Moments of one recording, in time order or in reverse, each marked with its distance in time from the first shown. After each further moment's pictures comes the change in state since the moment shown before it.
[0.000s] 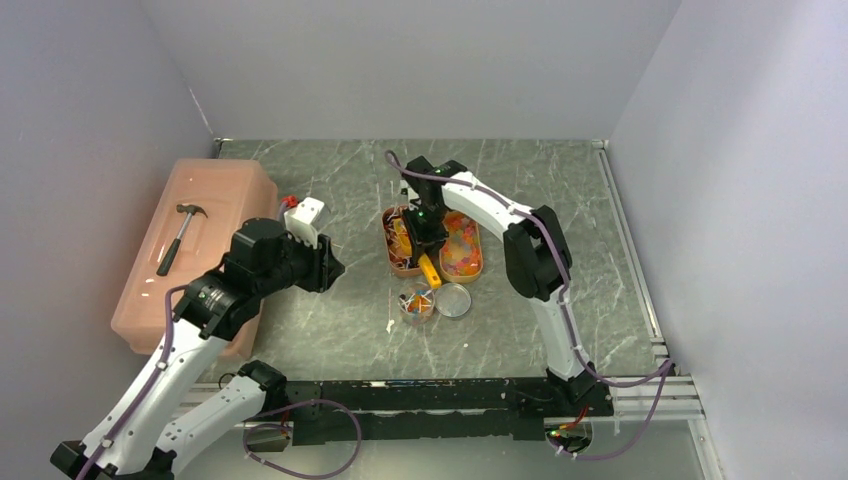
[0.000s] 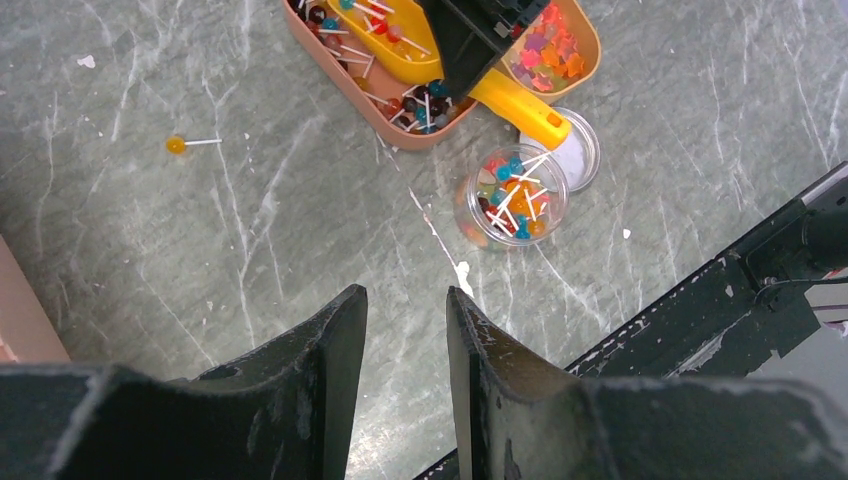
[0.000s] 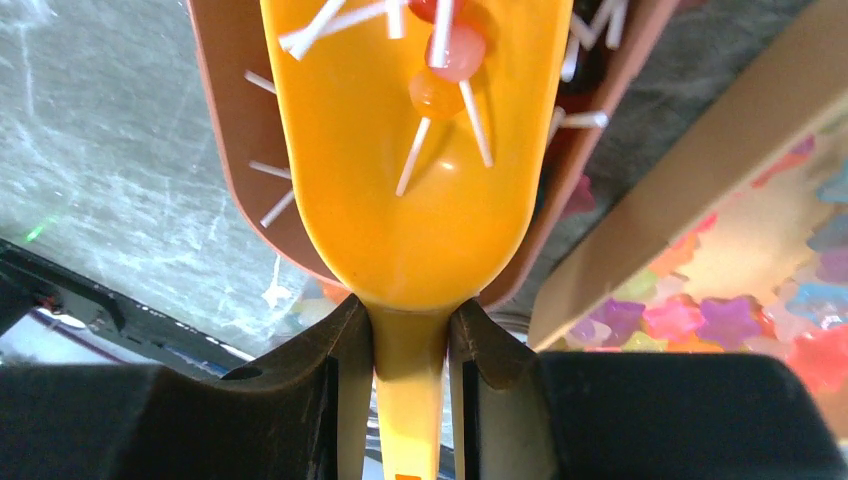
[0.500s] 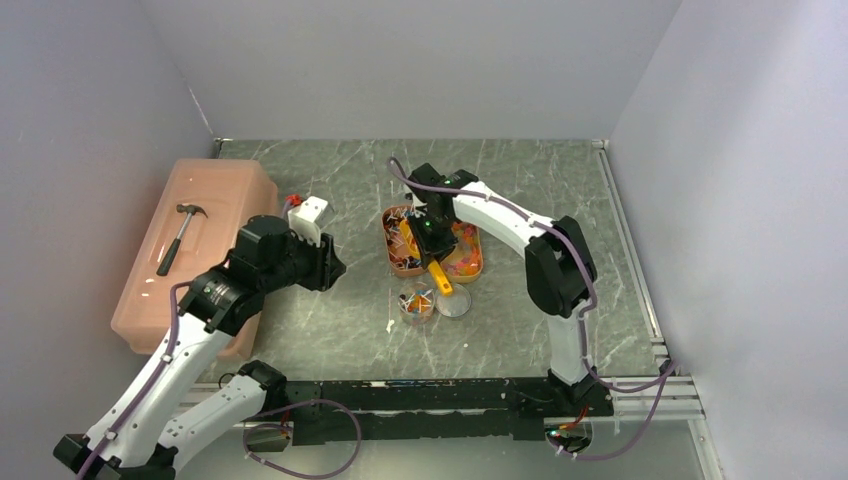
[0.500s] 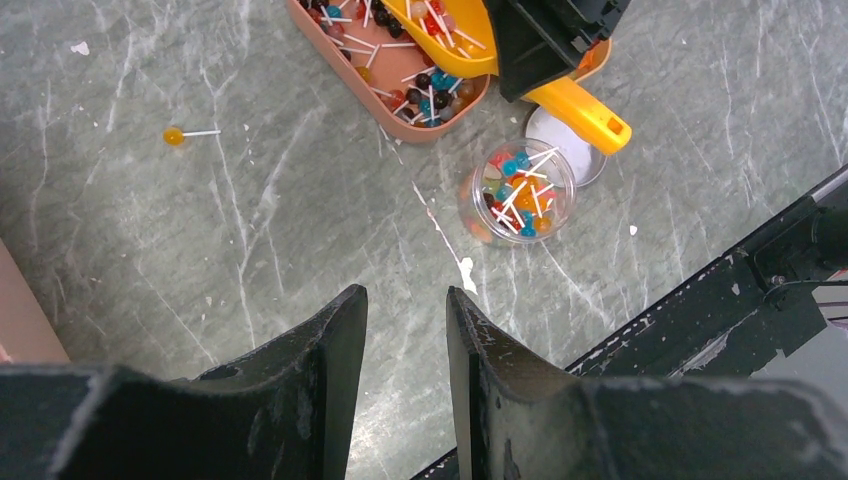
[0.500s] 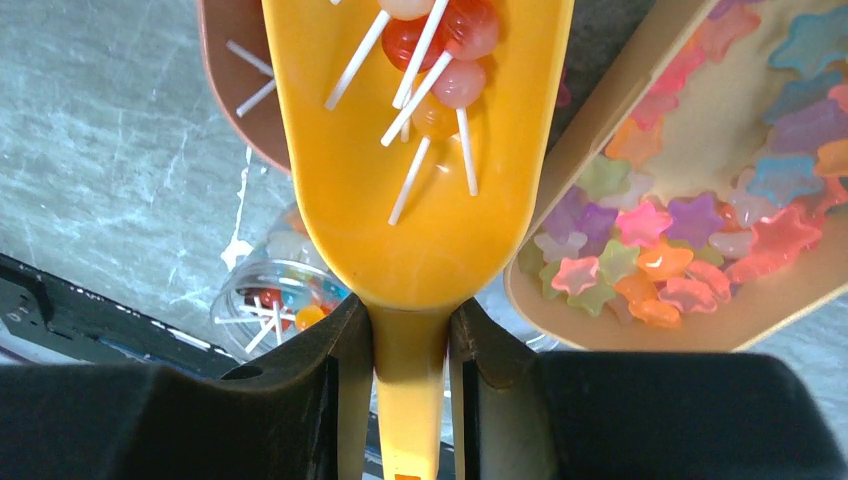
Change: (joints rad) left arm 0.002 0.029 0.000 0.000 -0.001 0.000; right arm 0.041 -0.211 -0.229 0.079 0.121 -0.025
